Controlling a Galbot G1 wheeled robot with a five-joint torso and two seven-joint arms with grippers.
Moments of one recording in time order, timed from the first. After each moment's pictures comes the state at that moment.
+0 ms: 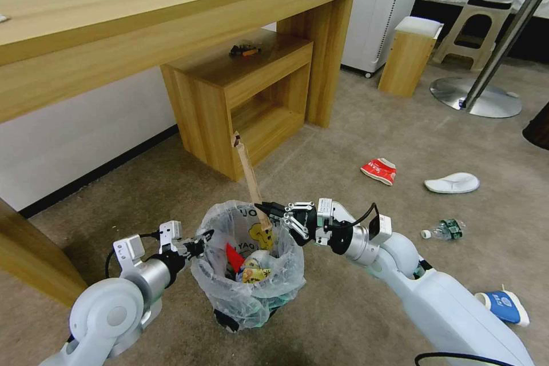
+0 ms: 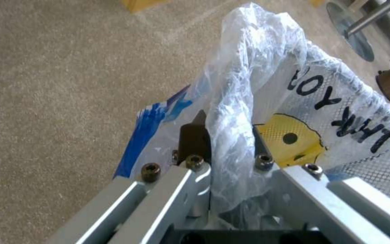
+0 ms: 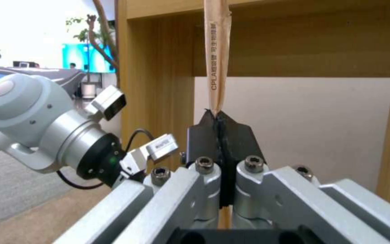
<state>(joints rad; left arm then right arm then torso) 1.41 -1.03 -0.51 -2.20 -1.22 0.60 -0.39 -0.92 0.96 0.01 1.80 0.77 0.22 -0.81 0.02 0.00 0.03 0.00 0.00</state>
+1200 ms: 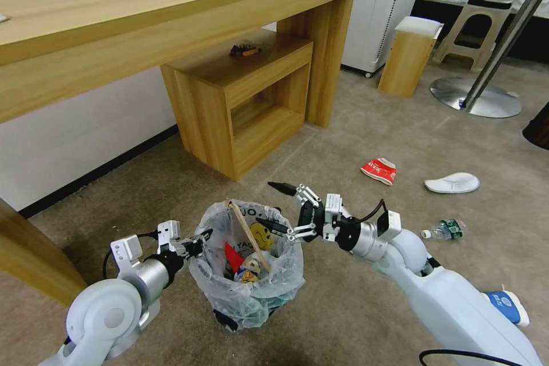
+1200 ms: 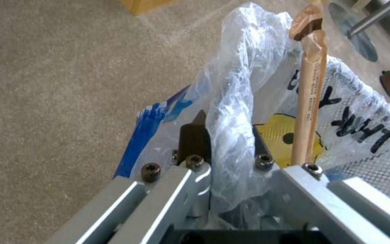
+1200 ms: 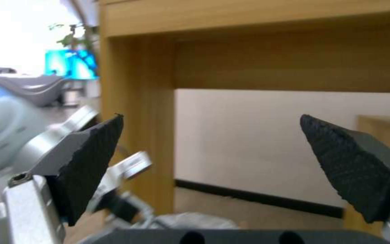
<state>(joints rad) 1.42 -1.03 -0.52 -2.21 -1.20 0.60 -0.39 -0.93 0.95 0.09 1.83 0.81 0.19 -0.77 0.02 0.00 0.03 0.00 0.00</state>
